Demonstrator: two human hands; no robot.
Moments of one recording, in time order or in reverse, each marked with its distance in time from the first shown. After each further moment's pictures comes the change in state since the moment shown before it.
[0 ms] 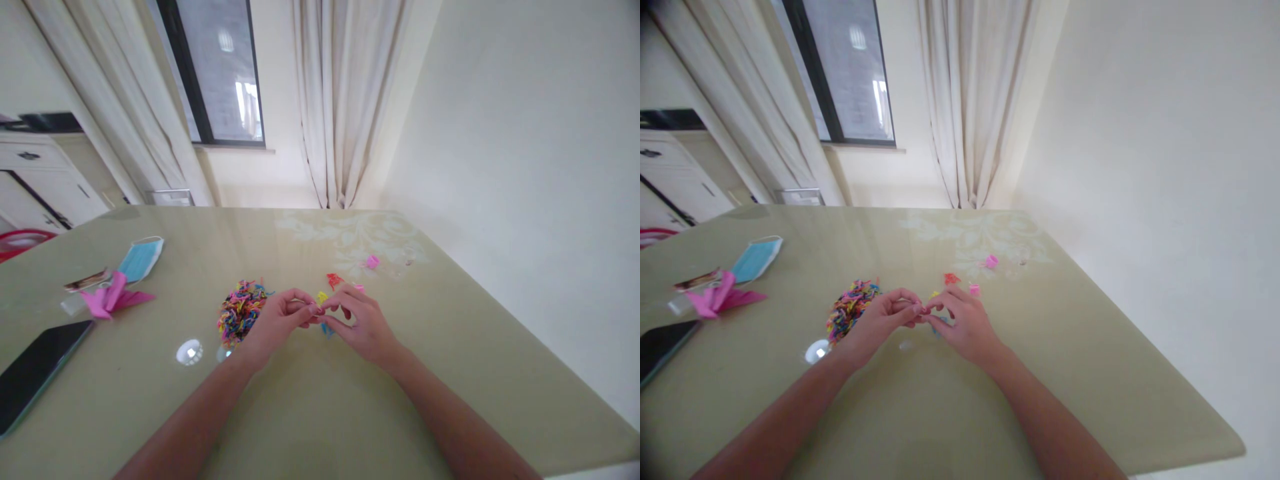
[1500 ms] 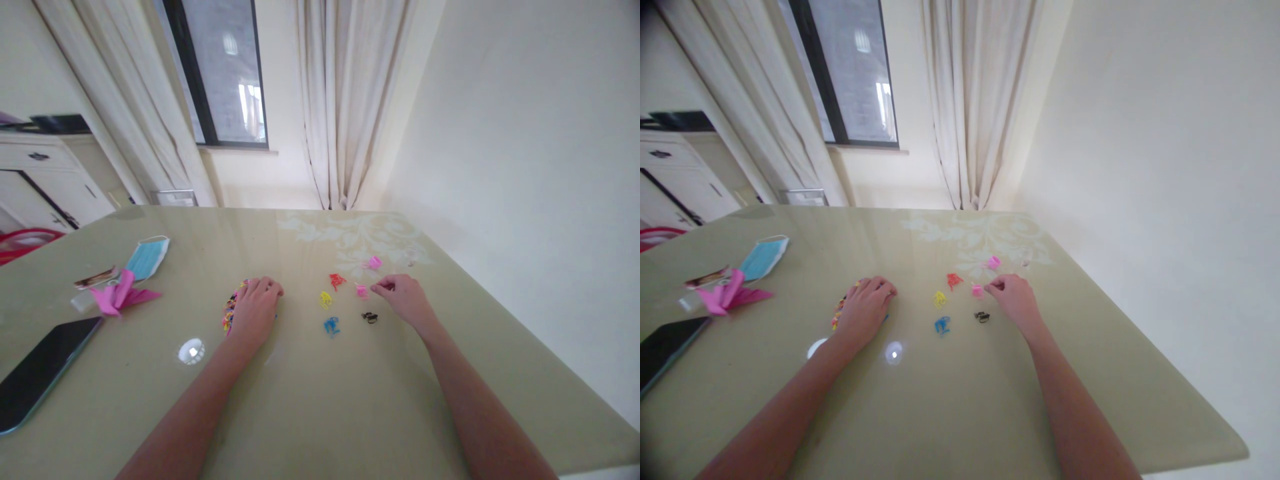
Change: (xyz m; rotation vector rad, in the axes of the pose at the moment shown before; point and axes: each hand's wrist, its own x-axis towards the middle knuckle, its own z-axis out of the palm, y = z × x) left_hand 0.010 -0.013 -0.053 1.487 0.378 0.264; right_hand 0.002 0.084 -0.064 -0.281 0.016 0.575
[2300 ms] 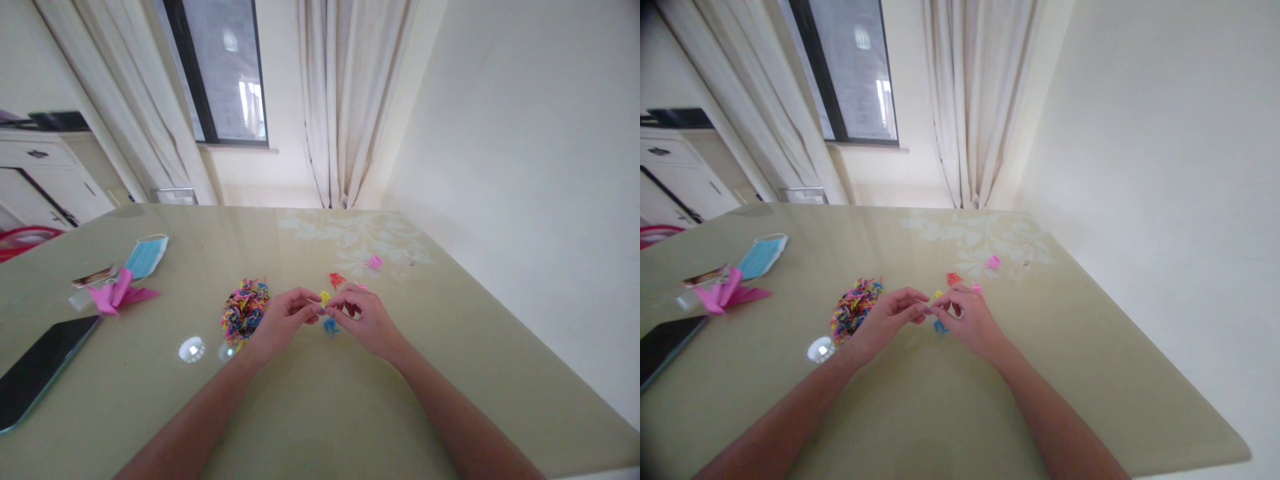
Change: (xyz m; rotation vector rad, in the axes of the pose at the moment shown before) left_hand -0.006 0.052 -0.004 -1.386 -0.297 -0.161; right_hand -0.044 -0.081 0.033 0.387 -0.159 -0.385
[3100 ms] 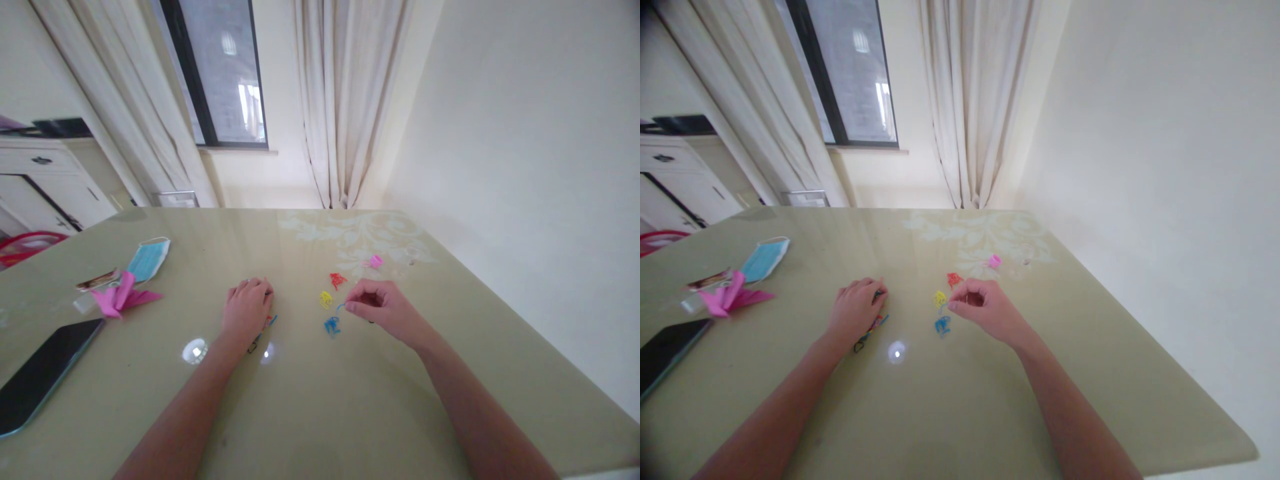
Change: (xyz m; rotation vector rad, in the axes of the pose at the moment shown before) left_hand 0.005 -0.008 -0.066 1.454 0.302 -0.065; right_hand 0.002 -0.002 -0.037 0.313 -0.103 0.220
